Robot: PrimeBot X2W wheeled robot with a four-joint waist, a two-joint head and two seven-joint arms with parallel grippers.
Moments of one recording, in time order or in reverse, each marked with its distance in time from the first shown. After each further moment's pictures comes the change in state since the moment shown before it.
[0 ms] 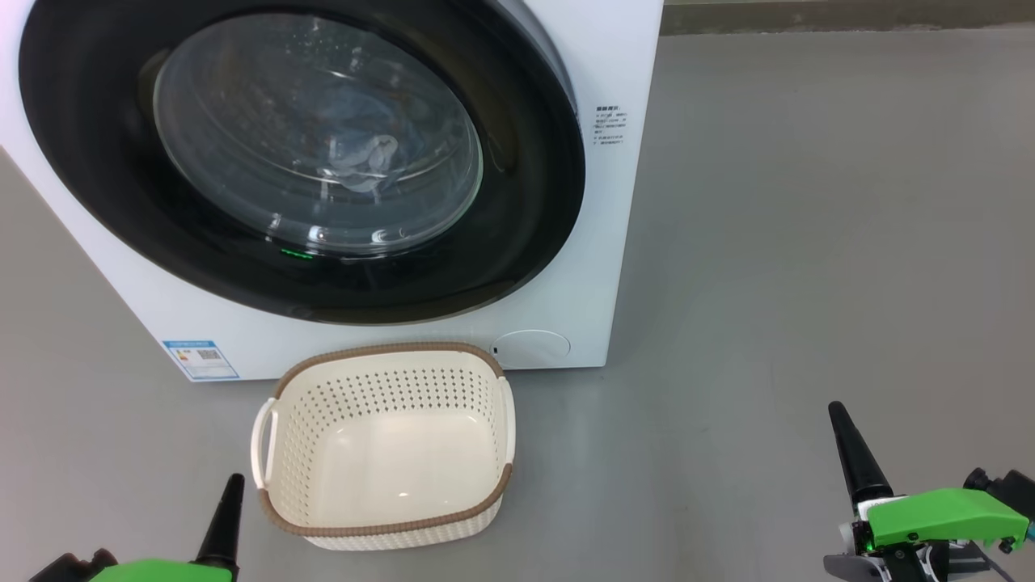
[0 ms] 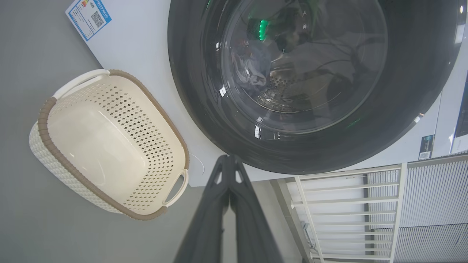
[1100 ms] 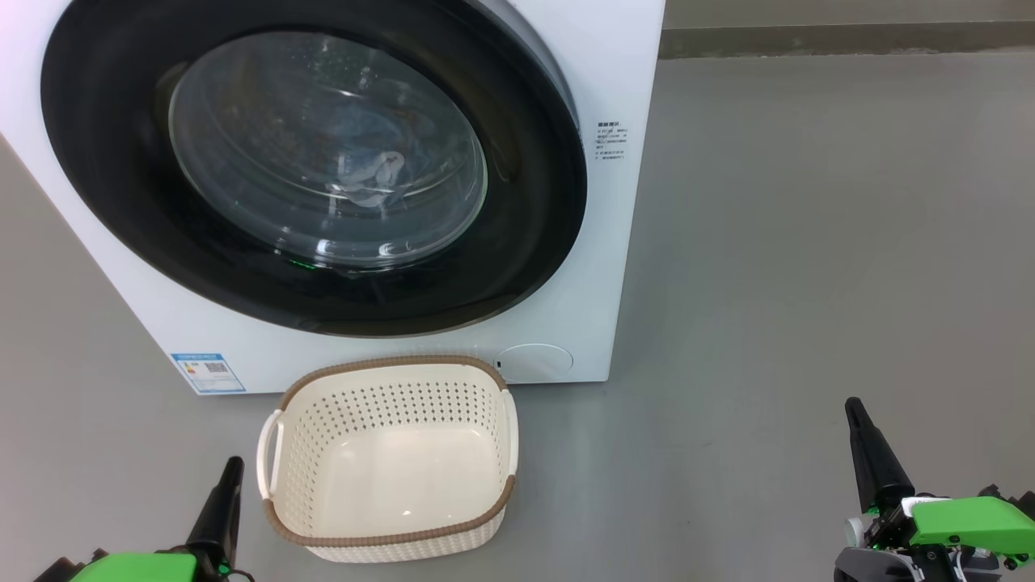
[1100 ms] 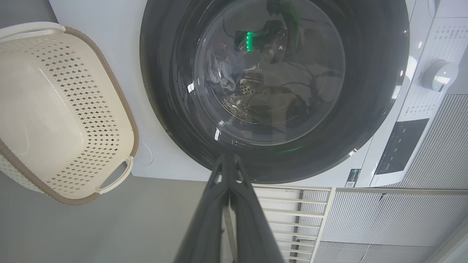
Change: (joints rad) left arm -0.019 -0.020 0.051 -0.016 -0.287 0.000 0.092; right arm 0.023 0.024 -0.056 -0.055 0.293 -0.007 0.086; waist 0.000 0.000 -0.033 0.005
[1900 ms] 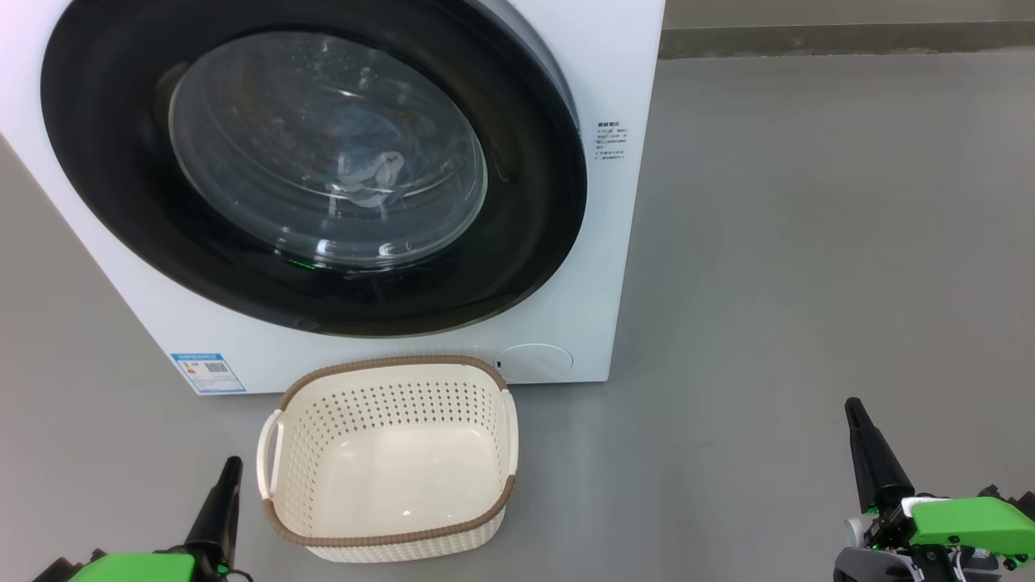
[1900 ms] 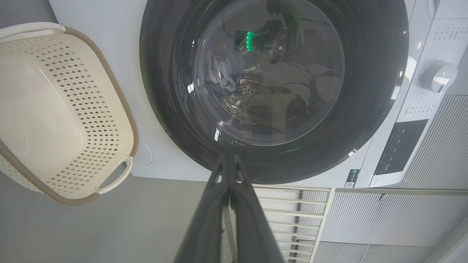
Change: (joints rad) left arm 0.000 -0.001 0.006 0.000 0.000 0.000 0.005; right arm 0.000 0.002 -0.001 0.000 0.006 0.000 0.000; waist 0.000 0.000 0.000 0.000
